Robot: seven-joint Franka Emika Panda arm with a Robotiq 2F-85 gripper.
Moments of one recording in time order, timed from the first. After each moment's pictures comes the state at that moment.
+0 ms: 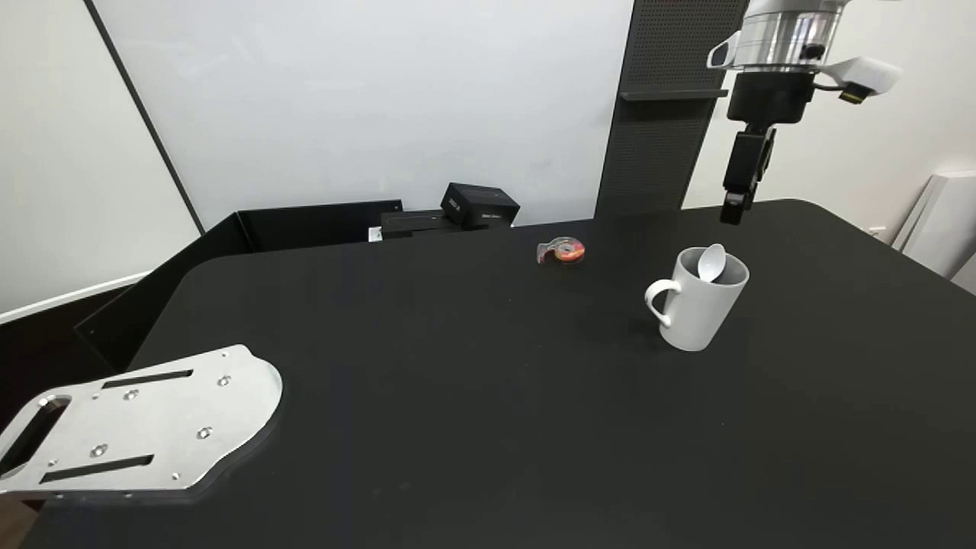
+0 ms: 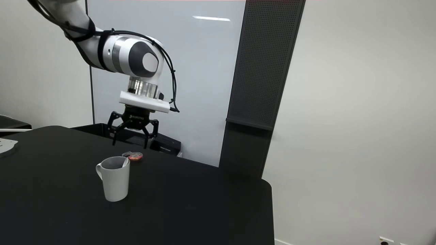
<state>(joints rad) -0.03 0.59 0.08 -1.59 0.05 1.97 -0.65</state>
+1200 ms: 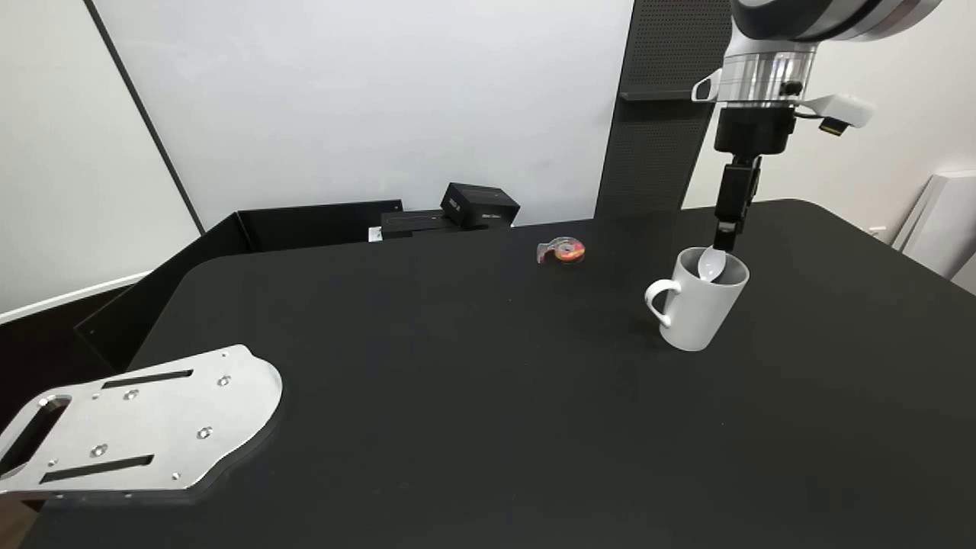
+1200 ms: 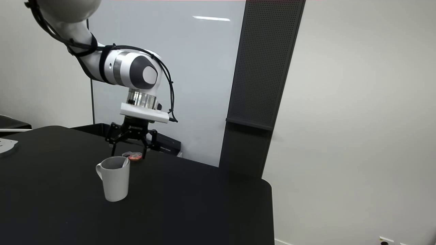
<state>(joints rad) -0.03 0.66 0.09 -1.56 0.02 1.97 -0.65</state>
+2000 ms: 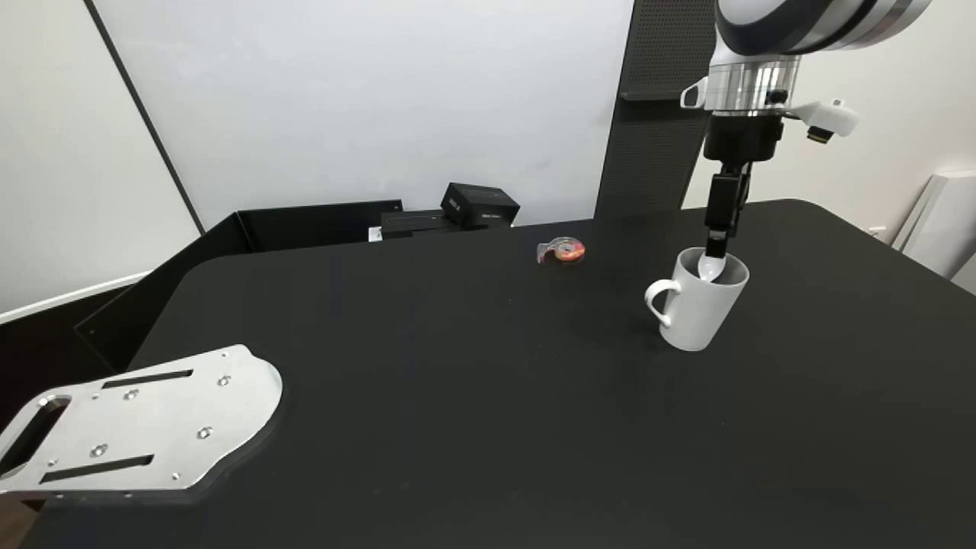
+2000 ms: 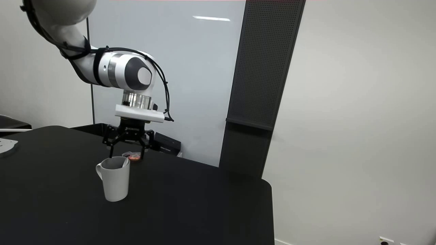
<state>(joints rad) 0.00 0.67 0.09 -1.57 -0.03 1.99 -0.60</state>
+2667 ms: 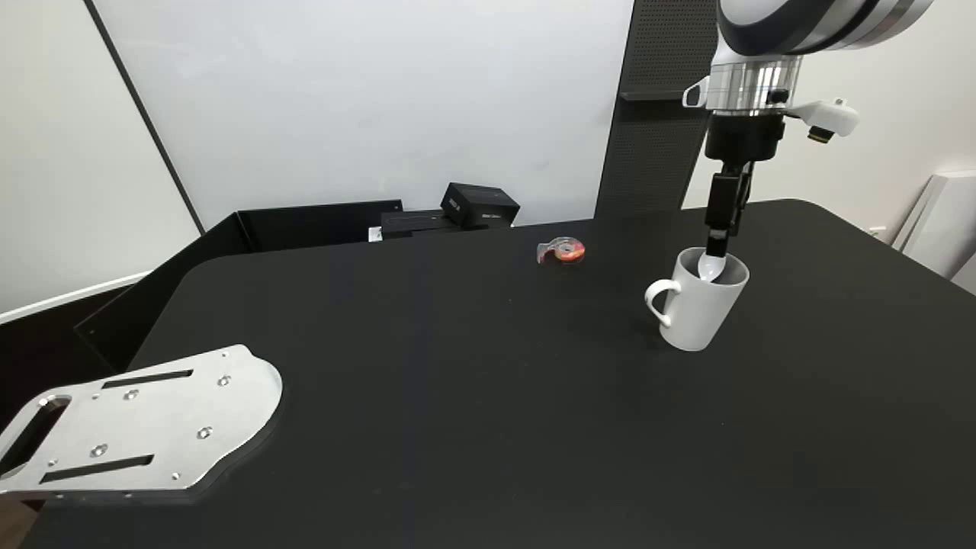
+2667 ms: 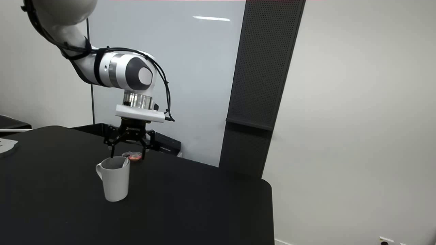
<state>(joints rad) -0.01 0.67 0.09 -1.57 -0.03 1.99 -0.59</state>
